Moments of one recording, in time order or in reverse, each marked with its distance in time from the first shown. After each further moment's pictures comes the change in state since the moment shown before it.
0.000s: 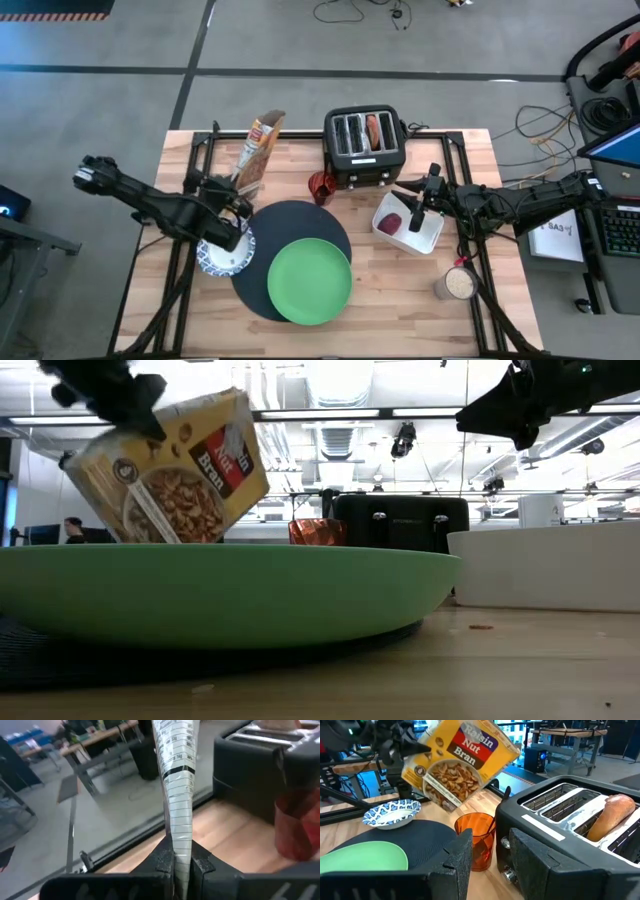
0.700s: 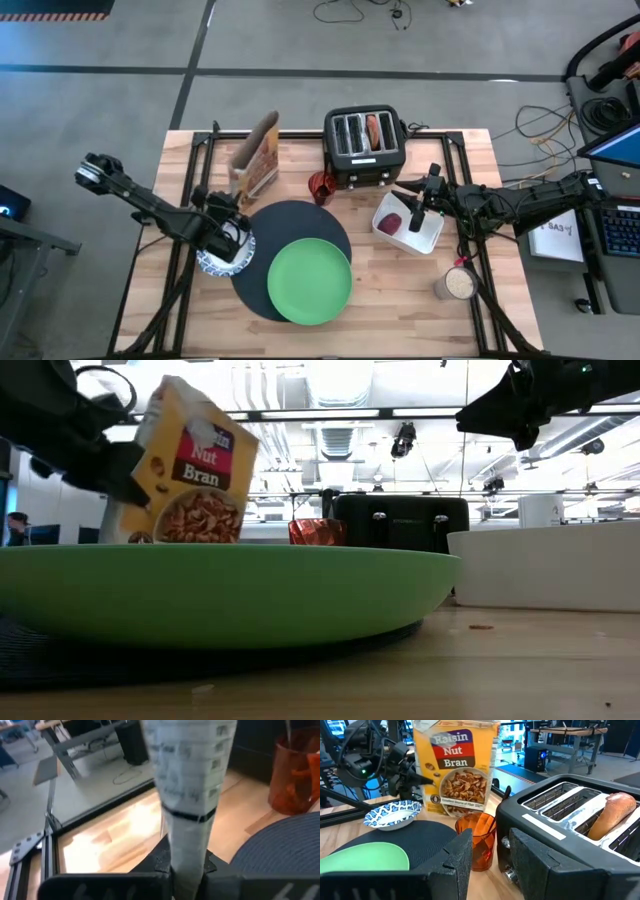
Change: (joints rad) left arm -0.080 -0.006 -0.330 0.271 0.102 -0.133; right arm 0.000 0.000 0.000 -0.001 0.000 0.014
